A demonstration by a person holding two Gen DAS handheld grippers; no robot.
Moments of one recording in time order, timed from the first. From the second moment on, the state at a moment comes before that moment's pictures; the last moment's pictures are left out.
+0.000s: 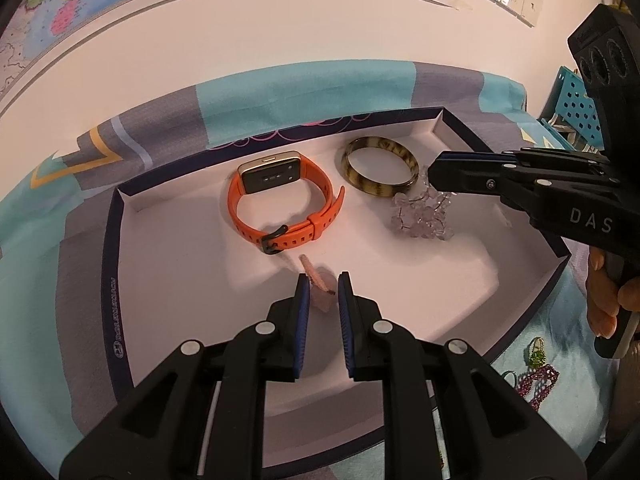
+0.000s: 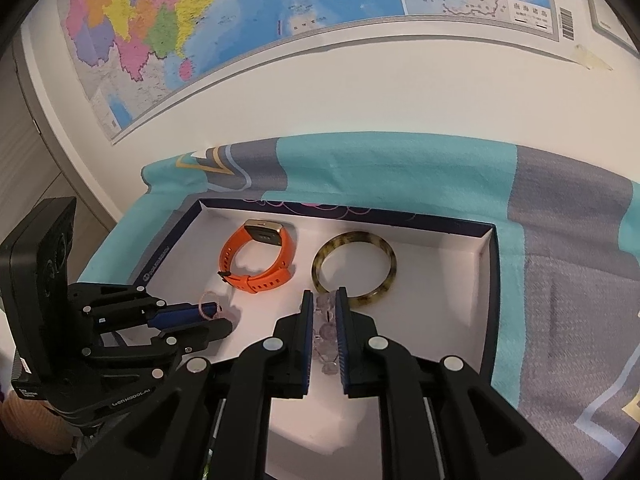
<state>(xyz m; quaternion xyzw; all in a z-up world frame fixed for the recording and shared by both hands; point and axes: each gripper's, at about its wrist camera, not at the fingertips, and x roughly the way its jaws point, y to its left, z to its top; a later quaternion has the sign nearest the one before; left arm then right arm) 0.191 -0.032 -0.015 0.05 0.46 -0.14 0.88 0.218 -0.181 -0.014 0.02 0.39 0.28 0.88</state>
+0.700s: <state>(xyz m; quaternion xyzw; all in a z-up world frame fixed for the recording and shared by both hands) 0.133 0.003 0.037 0.03 0.38 -0.13 0.92 0.177 -0.212 0.007 0.03 0.35 0.27 0.90</state>
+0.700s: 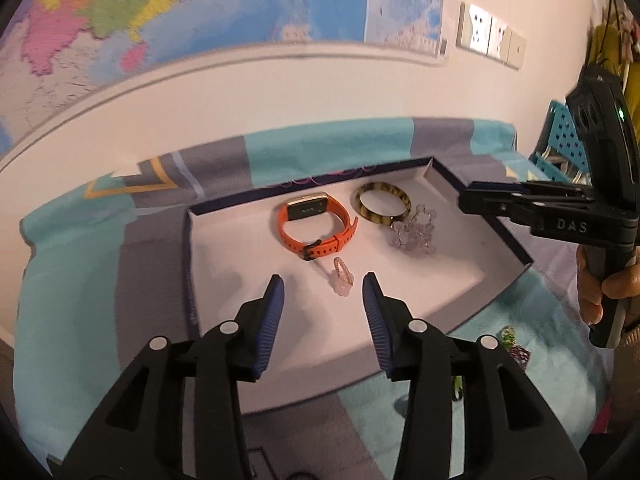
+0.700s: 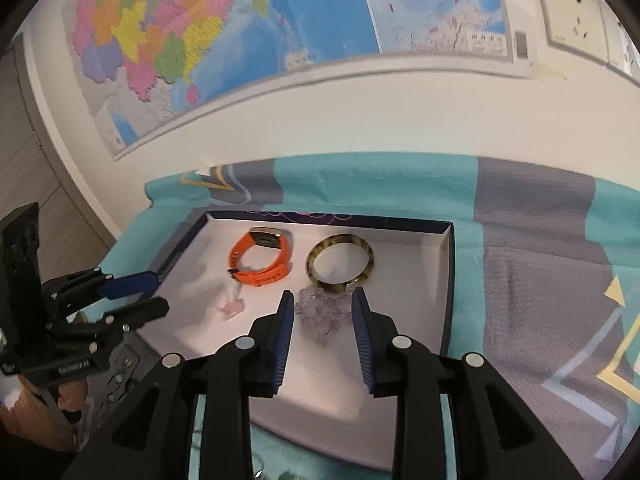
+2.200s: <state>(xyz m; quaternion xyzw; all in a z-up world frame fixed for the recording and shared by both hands) 0.017 0.022 0.000 0.05 0.38 -0.13 0.92 0.054 -0.222 -0.056 -0.01 0.40 0.29 0.87</state>
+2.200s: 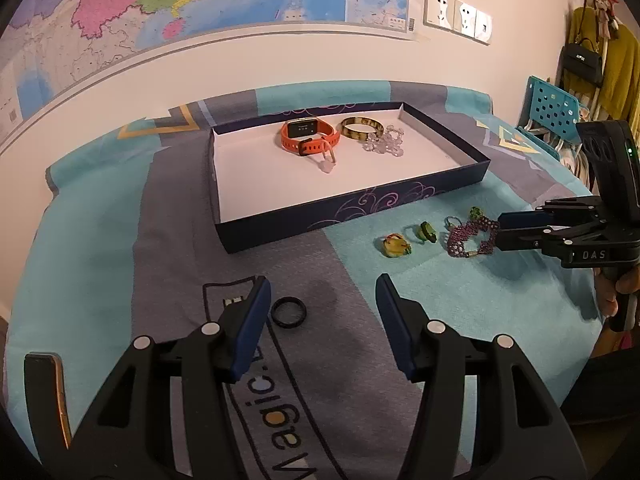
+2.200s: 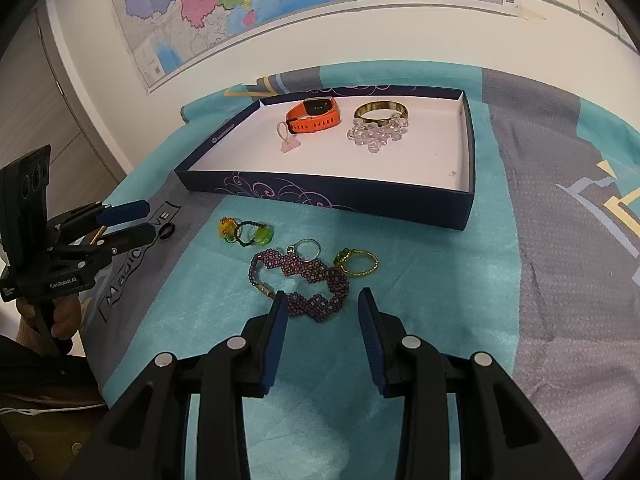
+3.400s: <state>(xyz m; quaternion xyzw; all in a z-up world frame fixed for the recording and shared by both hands) 0.016 0.016 -0.009 0.04 0.38 -0.13 0.91 0.061 -0.216 -0.058 -0.01 0.40 0.26 0.88</state>
